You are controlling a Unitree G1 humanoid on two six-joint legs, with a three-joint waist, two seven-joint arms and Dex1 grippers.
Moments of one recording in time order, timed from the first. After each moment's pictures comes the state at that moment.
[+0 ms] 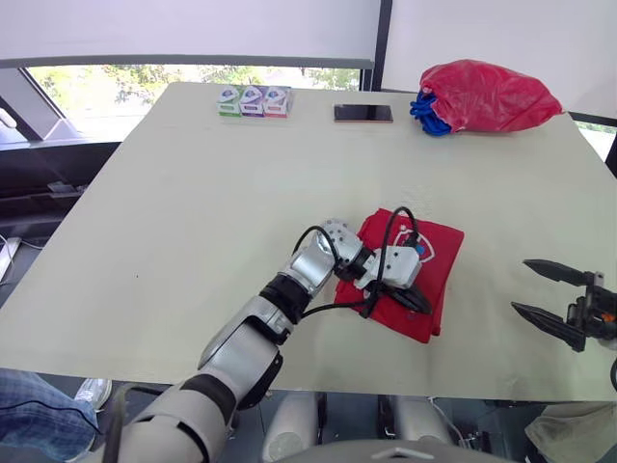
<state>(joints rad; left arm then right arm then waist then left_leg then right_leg) -0.83 0.09 -0.47 0.61 -0.11 -0.11 -1.51 0.10 -0.72 -0.45 0.12 0.67 0.01 1.44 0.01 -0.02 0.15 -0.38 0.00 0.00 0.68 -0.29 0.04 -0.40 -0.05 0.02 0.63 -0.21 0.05</state>
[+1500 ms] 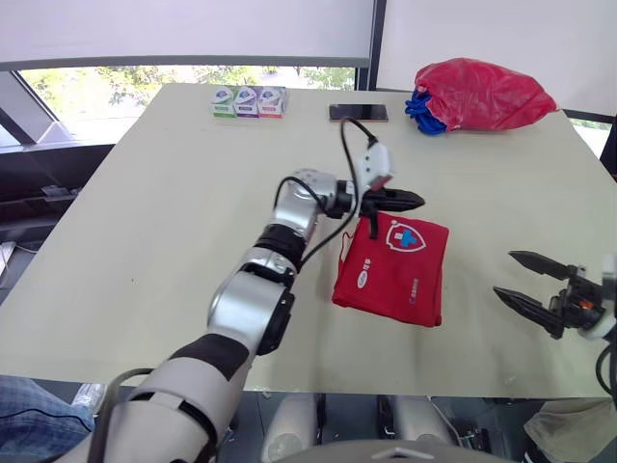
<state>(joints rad) -1.06 0.17 -0.09 0.86 -0.13 -0.08 -1.34 0.11 -0.68 -0.38 -0.08 0.68 0.23 1.17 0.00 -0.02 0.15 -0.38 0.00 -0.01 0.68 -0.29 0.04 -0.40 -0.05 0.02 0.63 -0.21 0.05</state>
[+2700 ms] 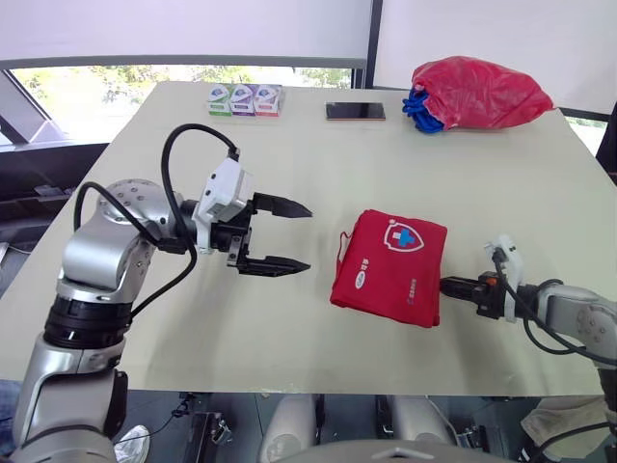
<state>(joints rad) -0.54 0.84 0.00 -0.18 -0.54 0.50 -1.42 -0.17 -0.67 -0.13 -0.18 0.75 1.08 0.74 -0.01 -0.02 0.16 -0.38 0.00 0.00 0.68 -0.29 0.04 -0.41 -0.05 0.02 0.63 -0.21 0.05</state>
